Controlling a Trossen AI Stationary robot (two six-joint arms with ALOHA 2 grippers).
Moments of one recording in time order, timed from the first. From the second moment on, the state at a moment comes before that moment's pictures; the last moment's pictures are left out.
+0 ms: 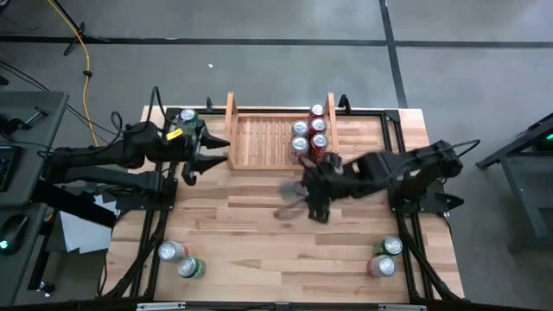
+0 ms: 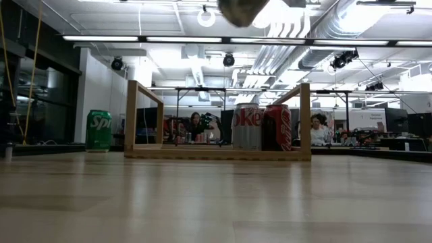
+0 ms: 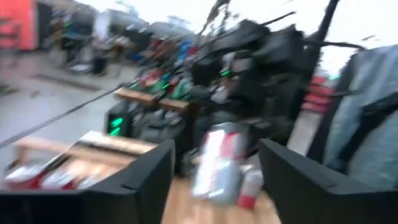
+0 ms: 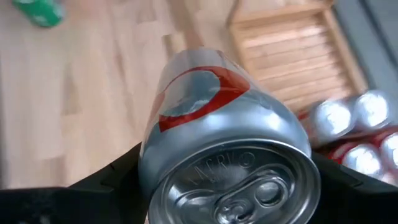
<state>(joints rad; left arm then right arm) 0.06 0.72 0.75 0.09 0.08 -0.23 0.29 1.67 1.90 -1.27 0.37 0.43</state>
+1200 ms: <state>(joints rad) 0.10 1.32 1.21 -0.40 0.04 -0.09 -0.10 1.72 1.89 -1.00 -0.06 -0.34</state>
